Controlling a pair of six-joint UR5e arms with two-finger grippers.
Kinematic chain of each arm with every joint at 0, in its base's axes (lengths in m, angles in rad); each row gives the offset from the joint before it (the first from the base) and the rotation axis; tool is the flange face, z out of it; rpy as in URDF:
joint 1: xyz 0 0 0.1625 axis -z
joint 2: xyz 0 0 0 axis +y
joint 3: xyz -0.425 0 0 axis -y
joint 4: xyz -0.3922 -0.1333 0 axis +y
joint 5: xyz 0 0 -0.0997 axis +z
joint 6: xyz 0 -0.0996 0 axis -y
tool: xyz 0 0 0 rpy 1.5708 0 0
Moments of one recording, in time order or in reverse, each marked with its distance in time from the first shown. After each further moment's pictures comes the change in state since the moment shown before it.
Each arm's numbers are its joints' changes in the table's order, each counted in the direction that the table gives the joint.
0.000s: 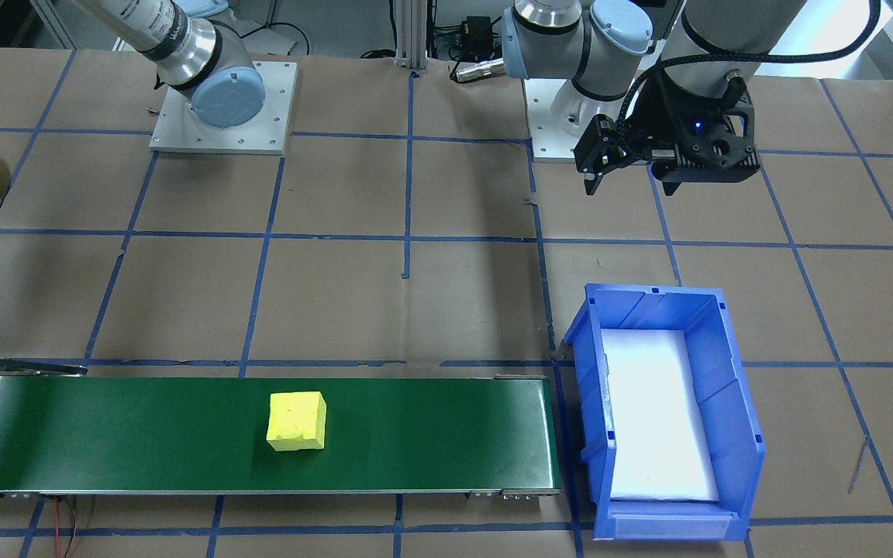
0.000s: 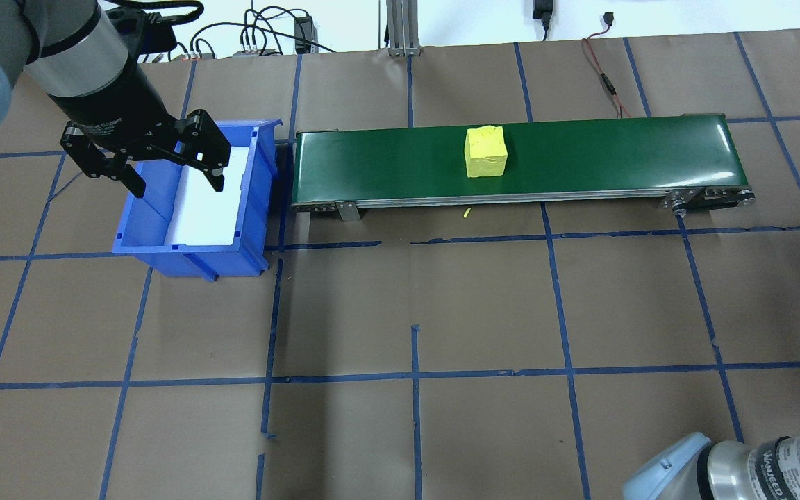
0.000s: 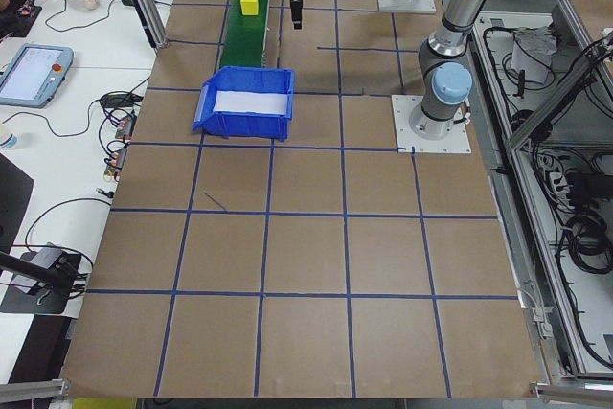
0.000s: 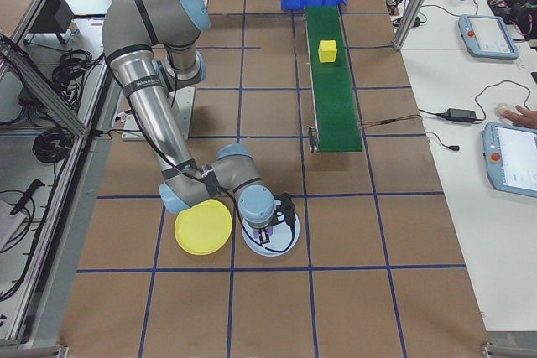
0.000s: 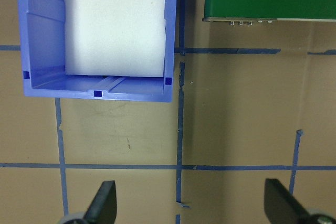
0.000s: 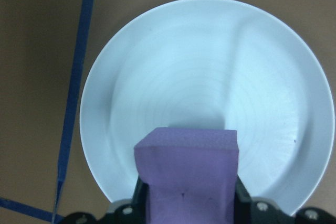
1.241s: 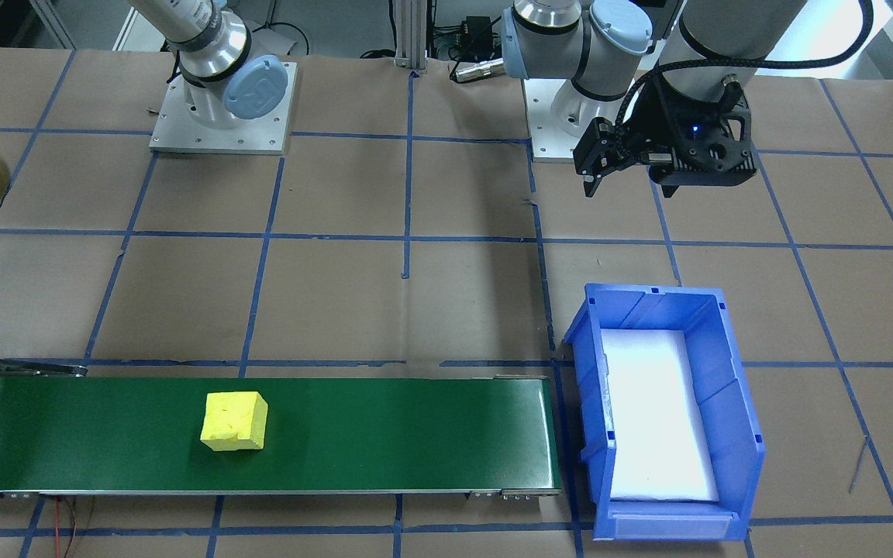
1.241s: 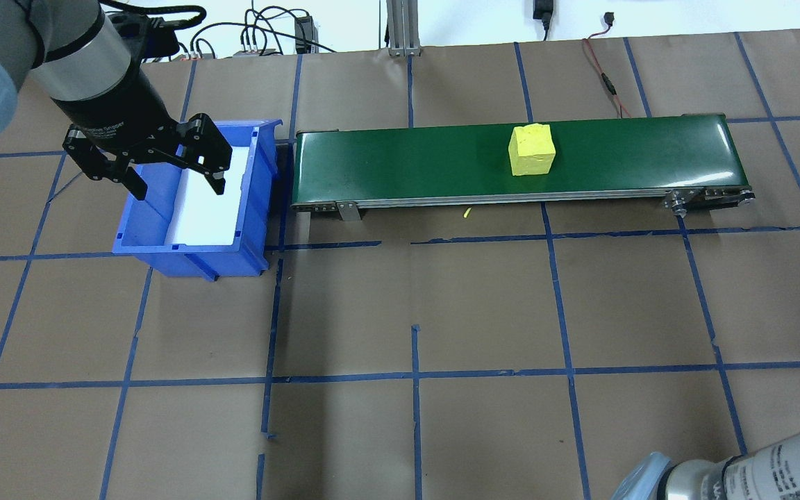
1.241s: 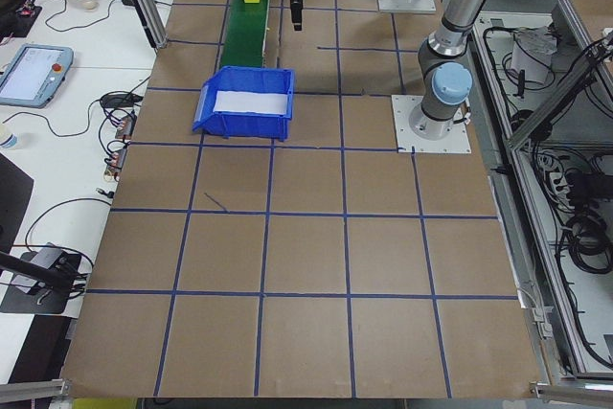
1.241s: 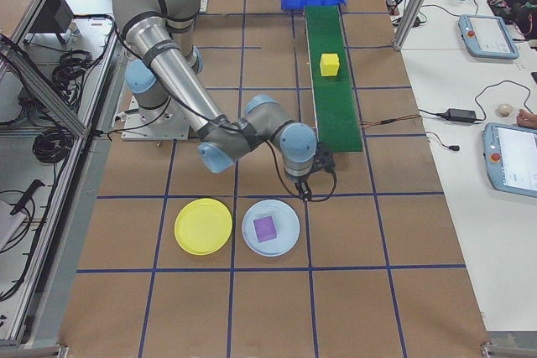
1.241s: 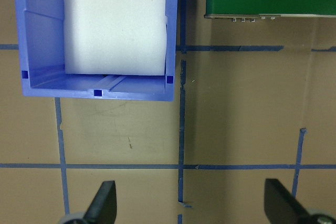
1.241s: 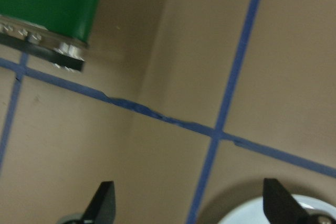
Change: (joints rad) left arm -0.001 0.000 -0.008 -0.006 -0.002 0.007; right arm -0.333 0.126 -0.005 -0.036 -0.048 0.246
